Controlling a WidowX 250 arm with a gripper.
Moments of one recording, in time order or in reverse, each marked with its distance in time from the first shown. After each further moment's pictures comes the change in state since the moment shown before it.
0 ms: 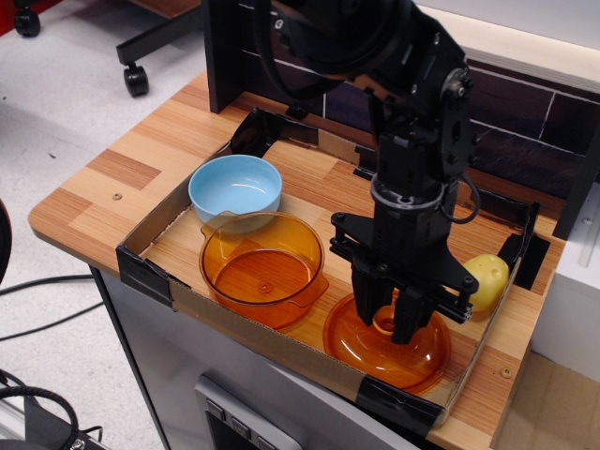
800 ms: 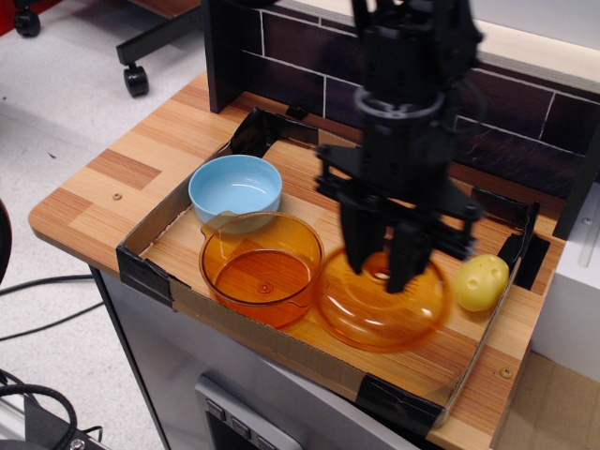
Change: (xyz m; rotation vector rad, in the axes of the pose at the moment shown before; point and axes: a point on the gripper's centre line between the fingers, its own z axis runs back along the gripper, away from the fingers) arm -0.015 0.008 0.057 -0.003 -0.008 0.016
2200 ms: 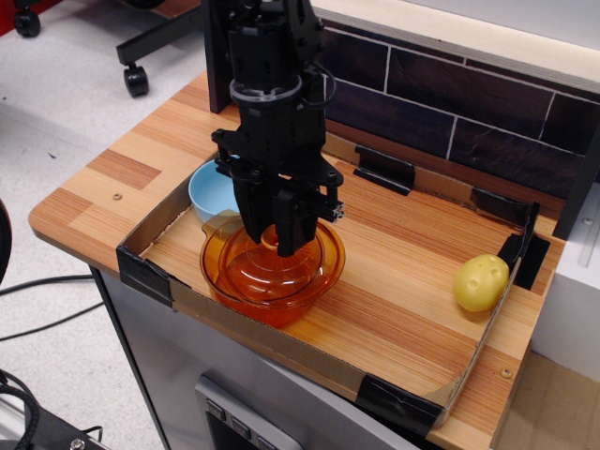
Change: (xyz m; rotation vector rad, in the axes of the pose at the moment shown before) arm -0.003 0.076 -0.019 -0.029 0.008 0.017
